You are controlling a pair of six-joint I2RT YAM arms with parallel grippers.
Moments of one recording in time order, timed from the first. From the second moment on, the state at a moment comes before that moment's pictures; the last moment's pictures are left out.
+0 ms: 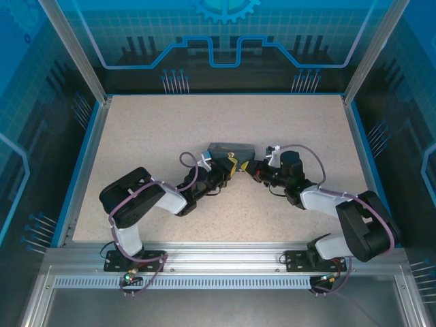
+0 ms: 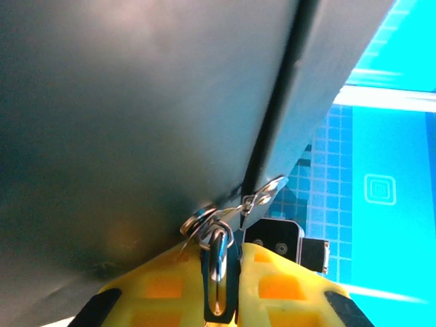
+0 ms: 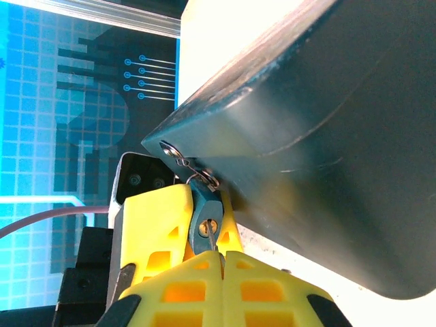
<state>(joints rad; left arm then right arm) -0.76 1.82 0.58 1.15 0.00 -1.64 0.40 1.39 0.46 0.55 -0.56 1.14</state>
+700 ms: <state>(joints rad) -0.70 1.82 0.57 1.17 0.21 -1.61 0.36 1.37 0.44 0.57 -0.64 1.18</state>
